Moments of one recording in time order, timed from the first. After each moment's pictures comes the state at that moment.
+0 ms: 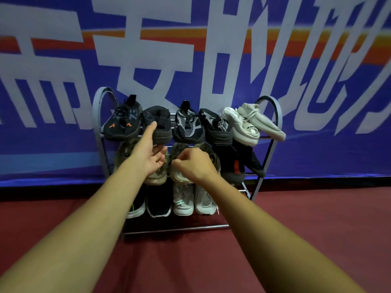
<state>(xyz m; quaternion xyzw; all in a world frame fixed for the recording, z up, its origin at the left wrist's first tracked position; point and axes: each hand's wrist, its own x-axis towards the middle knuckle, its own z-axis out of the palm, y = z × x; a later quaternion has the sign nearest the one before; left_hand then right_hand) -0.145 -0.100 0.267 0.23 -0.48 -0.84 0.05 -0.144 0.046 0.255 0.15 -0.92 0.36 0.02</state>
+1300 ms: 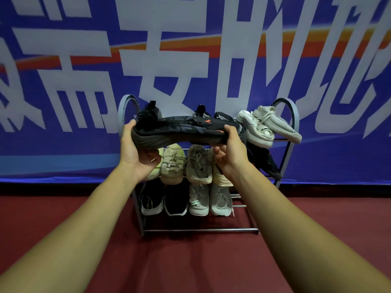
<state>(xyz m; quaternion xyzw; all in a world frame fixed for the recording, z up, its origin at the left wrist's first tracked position) -0.083 -0.129 0.285 0.13 -0.41 -0.89 0.14 -0.147 0.076 0.291 -0.05 -0.49 0.87 -0.10</state>
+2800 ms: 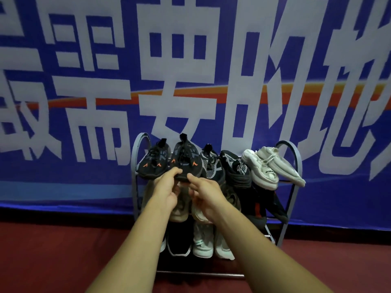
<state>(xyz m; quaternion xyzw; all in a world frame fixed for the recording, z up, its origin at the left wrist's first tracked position) -0.120 -0.092 0.297 0.22 -0.42 -0.86 0.18 -0.136 0.015 0.285 0.07 -0.58 0.79 -0.18</state>
